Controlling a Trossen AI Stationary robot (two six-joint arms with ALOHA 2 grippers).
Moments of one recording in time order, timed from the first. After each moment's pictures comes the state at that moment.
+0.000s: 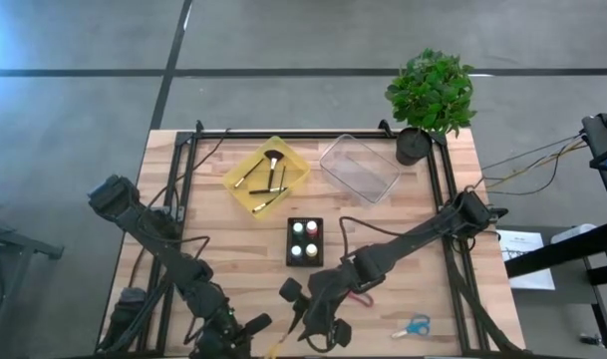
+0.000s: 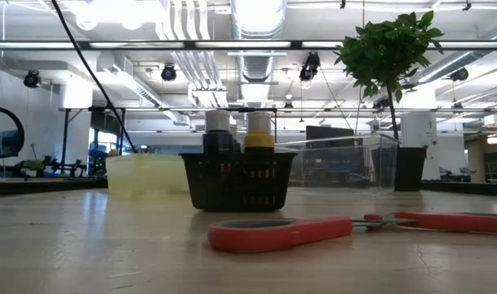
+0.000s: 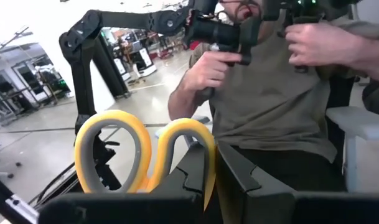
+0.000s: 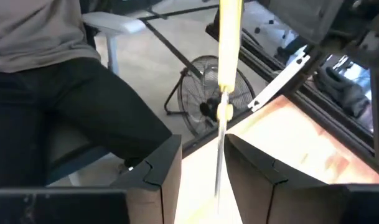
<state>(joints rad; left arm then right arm) -0.76 1.61 0.93 0.59 0.31 0.38 0.46 1.97 1.63 -0.16 -0.31 -0.35</state>
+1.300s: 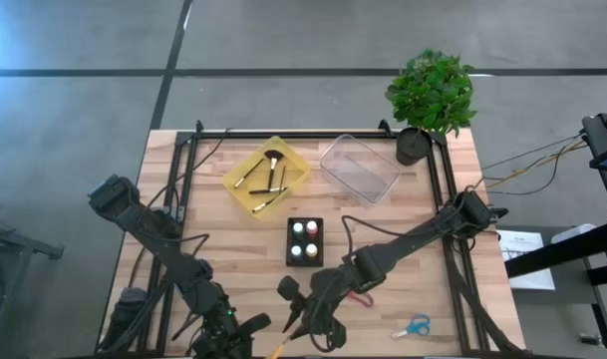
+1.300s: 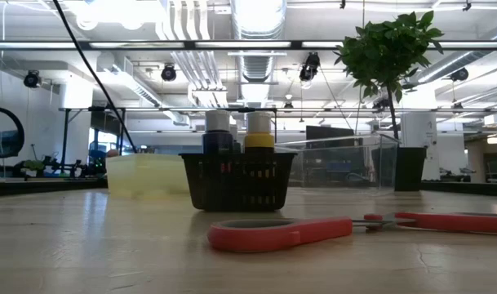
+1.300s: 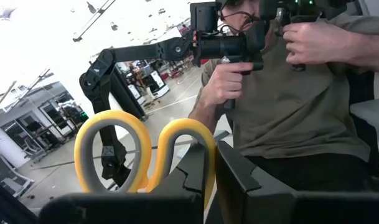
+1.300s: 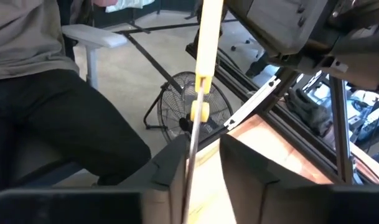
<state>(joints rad) -0.75 1.61 0.95 0.66 0.33 0.52 0.46 1.97 1.63 -0.07 -0.26 -0.38</state>
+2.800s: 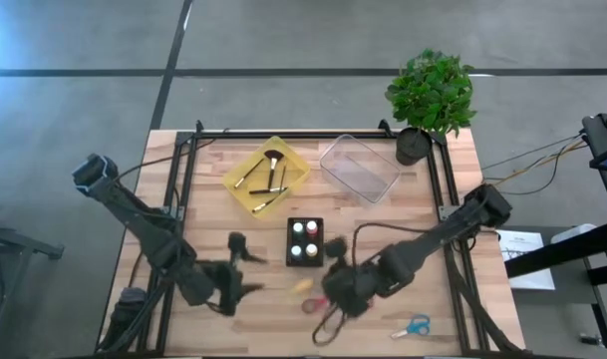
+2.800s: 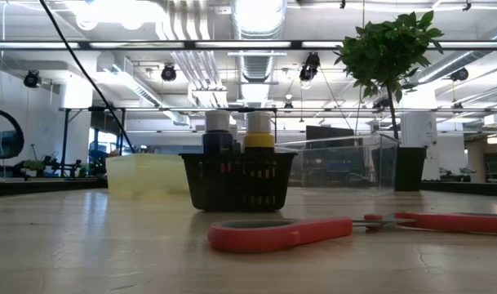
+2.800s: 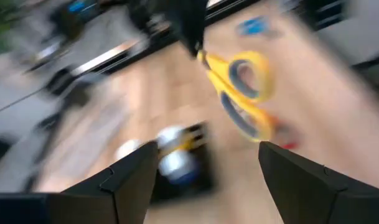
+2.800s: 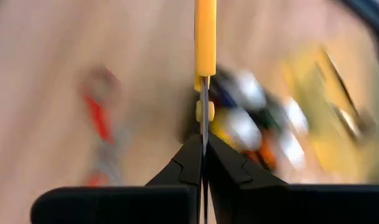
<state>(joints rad) -0.73 1.31 0.94 -0.30 -0.69 -0.01 0.52 1.82 1.61 -0.86 0.41 0.01</state>
